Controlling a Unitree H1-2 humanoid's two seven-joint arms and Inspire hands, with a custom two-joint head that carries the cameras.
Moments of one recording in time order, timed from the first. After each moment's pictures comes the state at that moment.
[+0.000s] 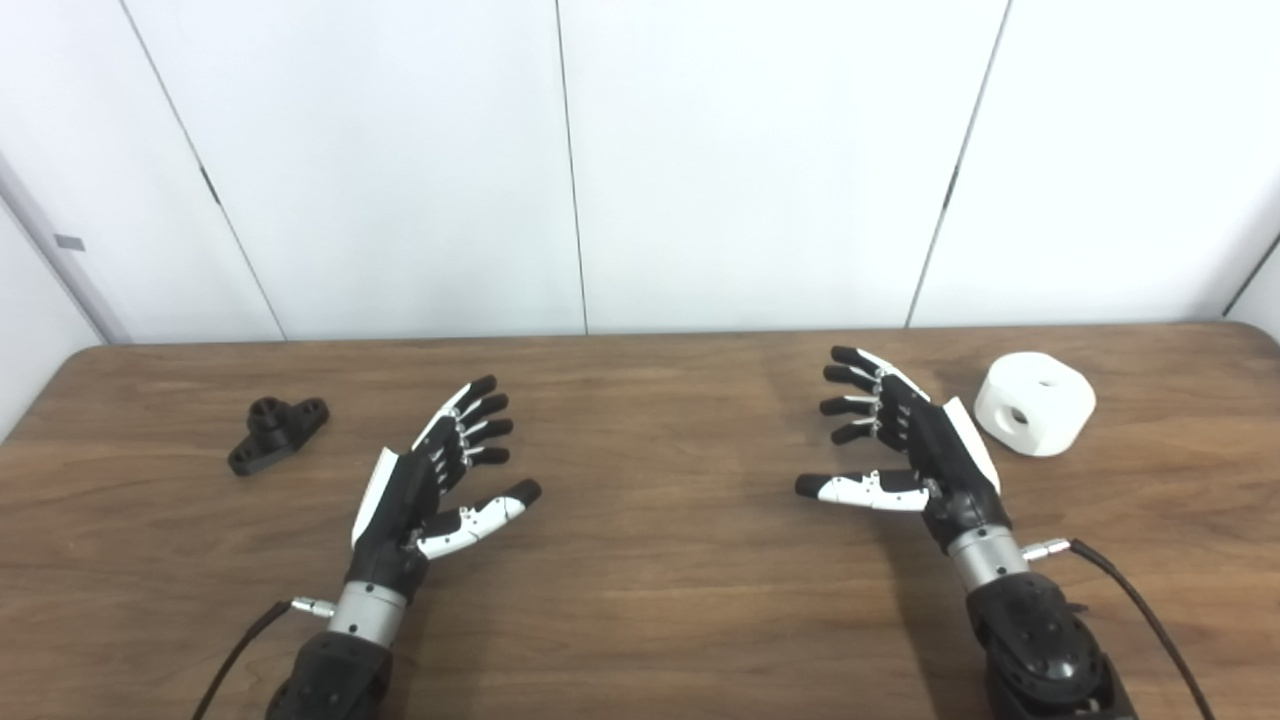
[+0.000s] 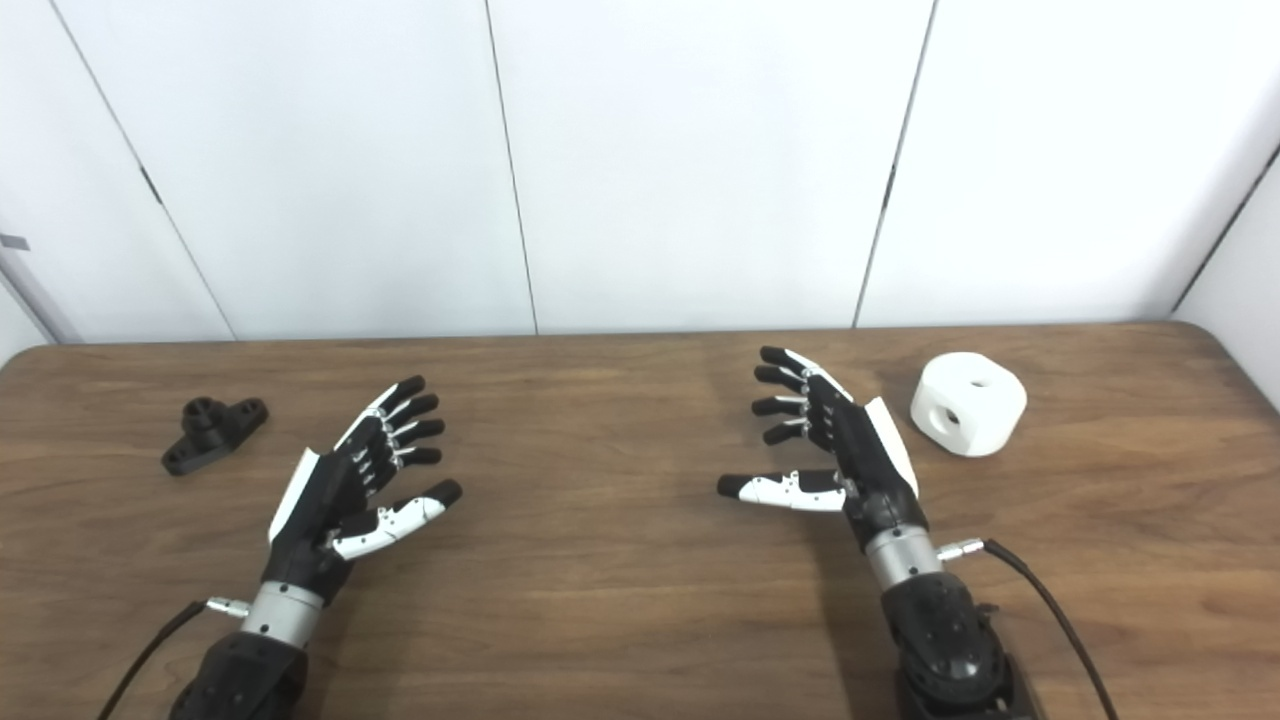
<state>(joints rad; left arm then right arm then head) -0.18 0.16 0.03 0.17 -0.01 -0.27 -0.15 -0.26 -0.17 0.01 0.10 -0.13 -0.08 0.05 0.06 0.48</state>
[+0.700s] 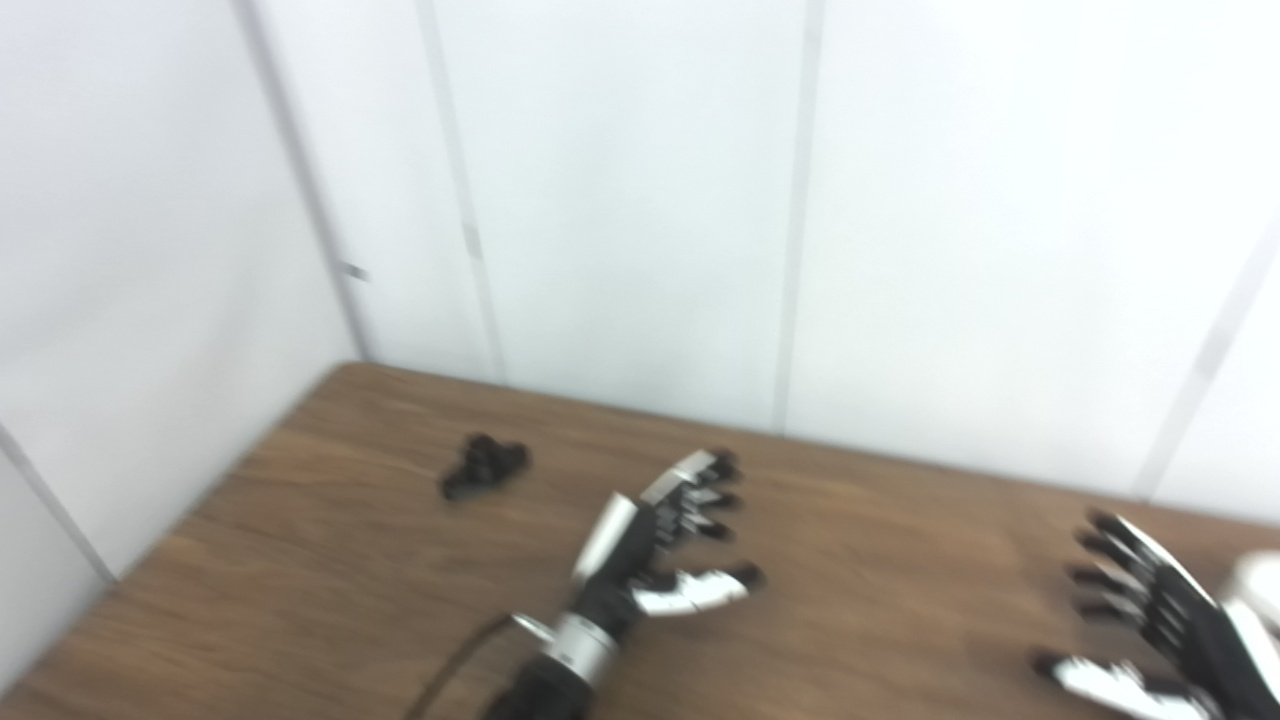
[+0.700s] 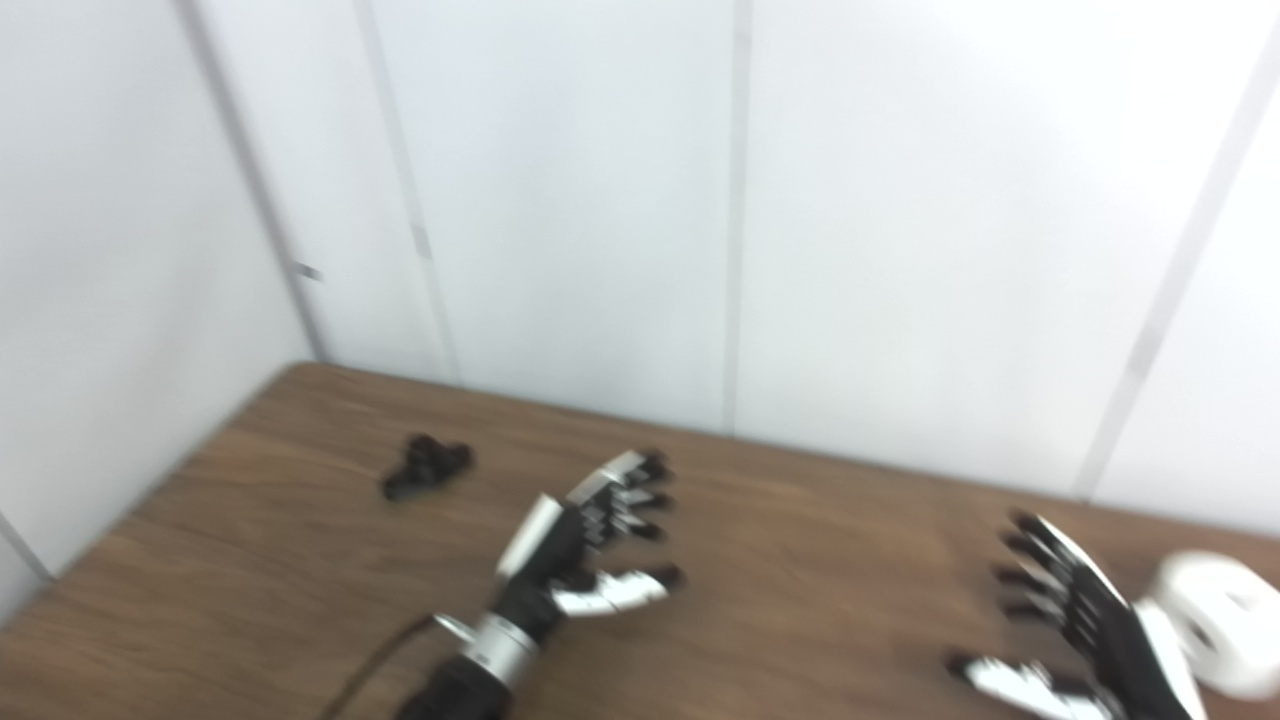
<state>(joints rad) -0.25 0.10 -0.01 0.25 0.05 -0.32 -0.11 -0.24 -0.23 -0.02 0.08 -0.09 -0.06 0.09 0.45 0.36</state>
